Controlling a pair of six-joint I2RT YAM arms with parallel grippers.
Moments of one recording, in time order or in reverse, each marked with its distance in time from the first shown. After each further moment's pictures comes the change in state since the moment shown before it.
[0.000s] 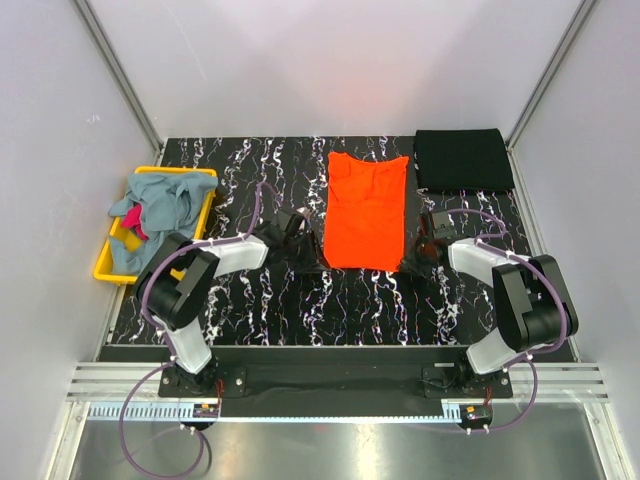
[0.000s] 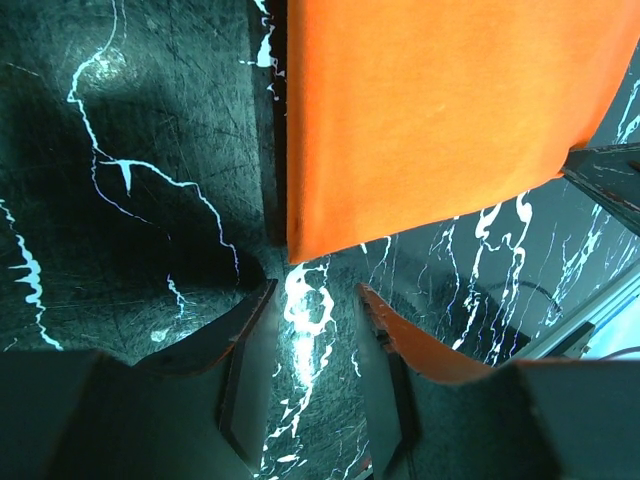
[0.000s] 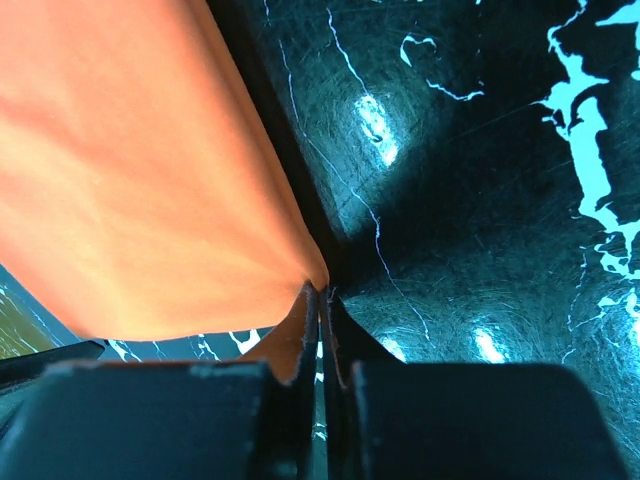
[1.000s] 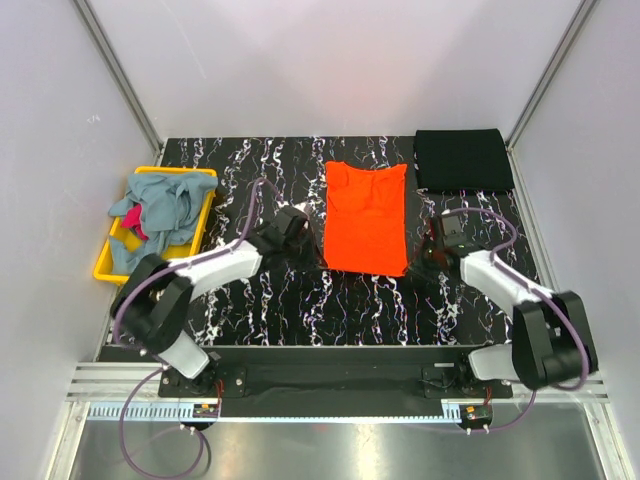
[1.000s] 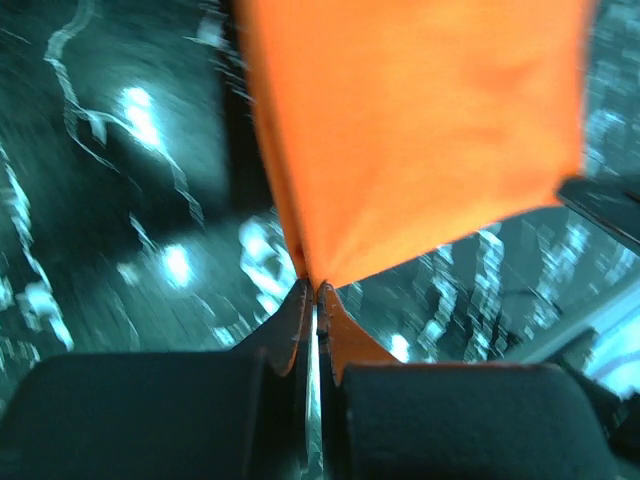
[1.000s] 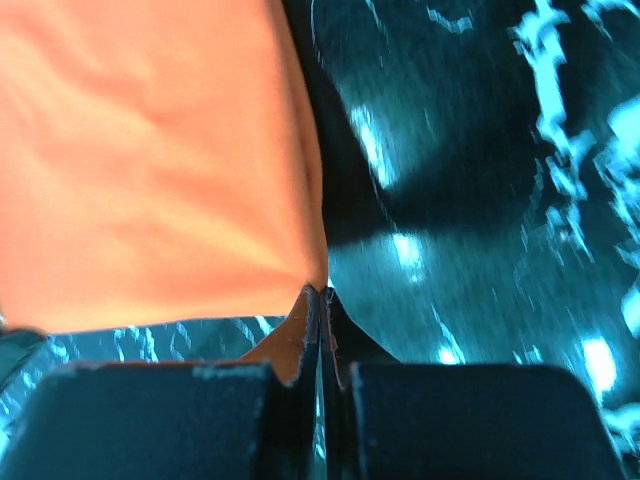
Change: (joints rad) left arm -0.060 -0.112 0.006 -0.081 -0.121 -0.018; right arm 0.000 -0.165 -0.037 -0.093 -0.010 -0.104
